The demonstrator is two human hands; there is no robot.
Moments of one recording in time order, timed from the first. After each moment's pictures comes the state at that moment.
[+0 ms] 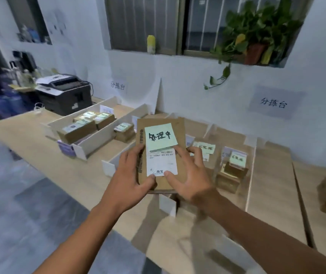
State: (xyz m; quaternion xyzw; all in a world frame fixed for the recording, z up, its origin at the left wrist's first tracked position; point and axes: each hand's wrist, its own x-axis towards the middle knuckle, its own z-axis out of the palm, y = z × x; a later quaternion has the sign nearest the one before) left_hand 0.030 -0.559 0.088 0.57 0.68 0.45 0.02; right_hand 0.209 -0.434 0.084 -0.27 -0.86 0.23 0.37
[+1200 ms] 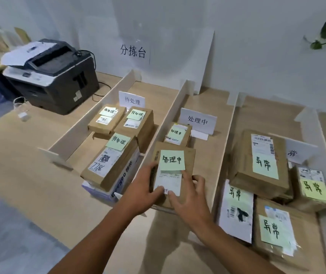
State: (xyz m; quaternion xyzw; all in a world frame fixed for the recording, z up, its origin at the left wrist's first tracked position) left_hand -0.588 -0.320 -0.082 0.55 0.72 0.31 0.29; right_hand -0.400 -0.272 -0.107 -0.49 -0.75 0.37 0.25
